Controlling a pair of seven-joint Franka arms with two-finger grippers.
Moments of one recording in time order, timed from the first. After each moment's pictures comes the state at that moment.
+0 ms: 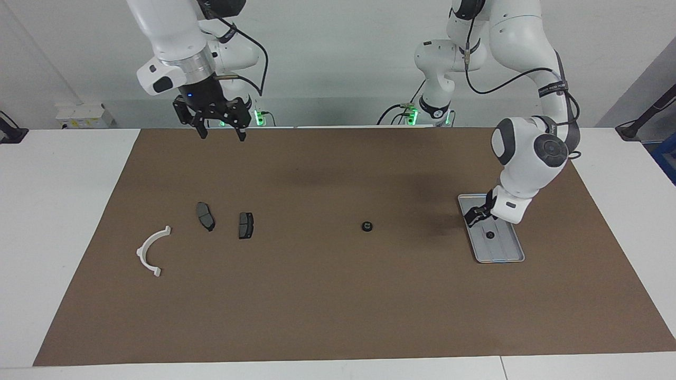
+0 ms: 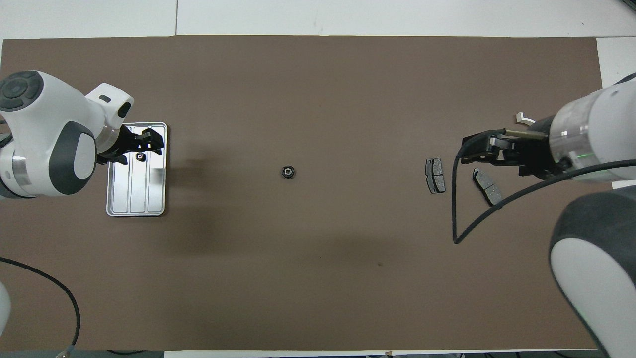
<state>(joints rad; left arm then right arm) -0.05 0.28 0.00 -1.88 -0.01 2.12 -0.24 0.25 -0.06 -0.01 -1.66 0.07 1.66 0.48</state>
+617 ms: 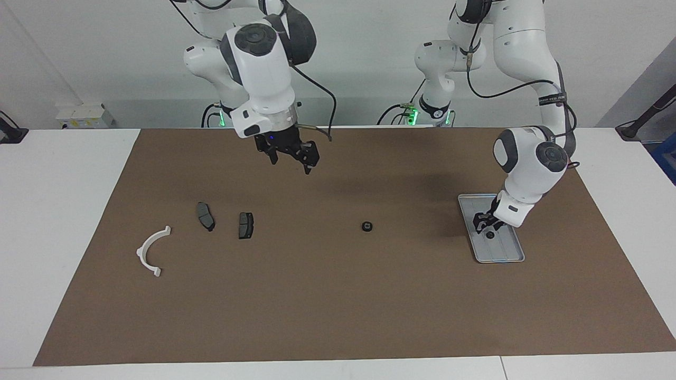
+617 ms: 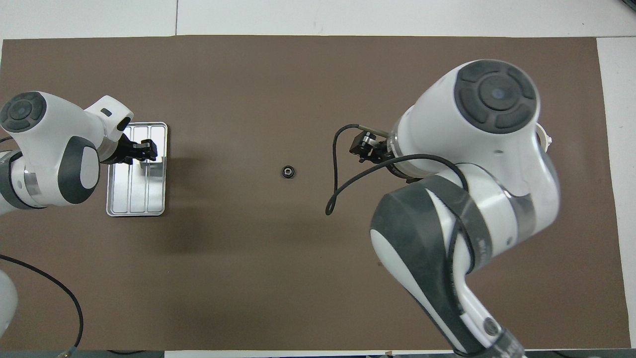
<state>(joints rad) -0.02 0.31 -0.01 -1.96 -0.01 2.26 -0.10 0.47 0.18 -0.01 -1.62 0.07 1.82 0.89</state>
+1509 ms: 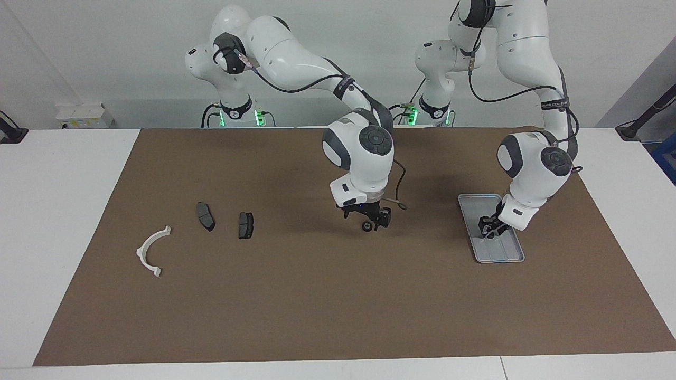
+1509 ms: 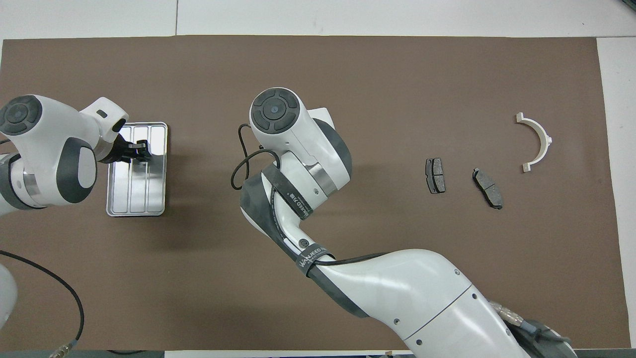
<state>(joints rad) 0.01 0.34 -0.01 -1.96 -0.01 2.31 -0.06 0.65 0.79 -0.02 -1.11 0.00 1.89 1.13</state>
